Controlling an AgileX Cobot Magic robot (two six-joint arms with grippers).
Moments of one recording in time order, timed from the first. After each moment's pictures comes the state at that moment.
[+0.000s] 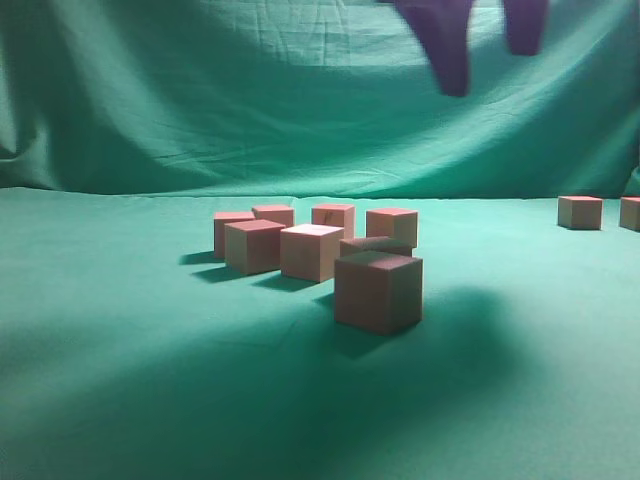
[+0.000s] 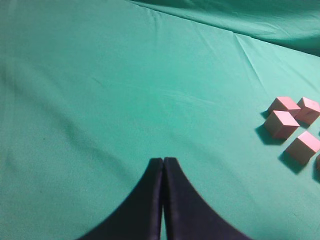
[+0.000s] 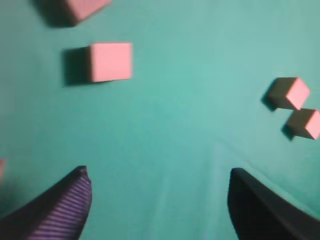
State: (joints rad) left arm -0.01 -0.01 0.02 -0.19 0.36 -0.08; right arm 0.70 1.82 -1.51 -0.51 1.21 0.25
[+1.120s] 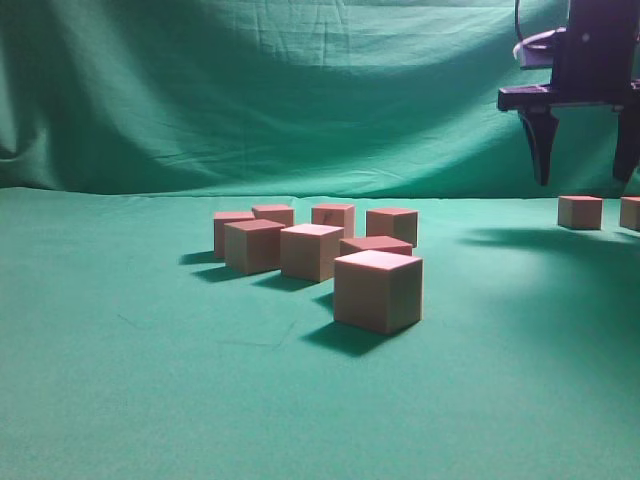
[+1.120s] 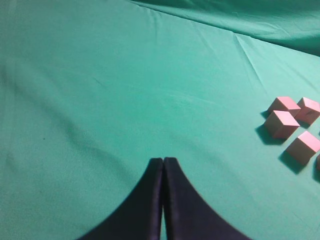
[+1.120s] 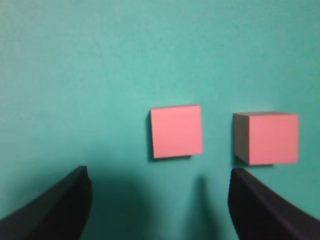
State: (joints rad) left arm -0.01 -0.01 0.02 -0.19 0.36 -0.08; right arm 0.11 2.19 -1.86 -0.10 1.08 0.22
